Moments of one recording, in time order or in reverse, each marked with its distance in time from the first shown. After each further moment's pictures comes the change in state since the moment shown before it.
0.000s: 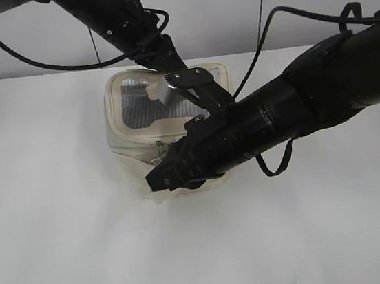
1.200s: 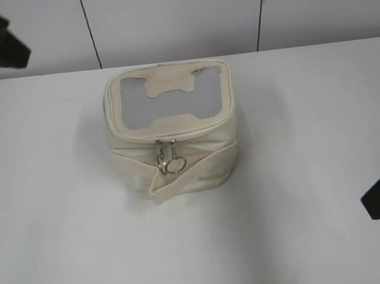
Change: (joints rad) left arm 0.119 -0.841 0.793 0.321 -0.308 -0.434; right arm -0.499 -0.652 0.285 -0.911 0.397 0.998
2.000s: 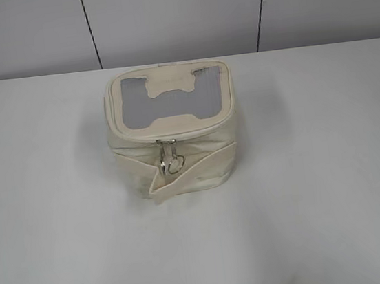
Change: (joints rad) left arm 0.064 -1.467 0.643 0.303 0.383 -0.304; right arm -0.001 -0.886 0.162 -0.322 0.155 0.263
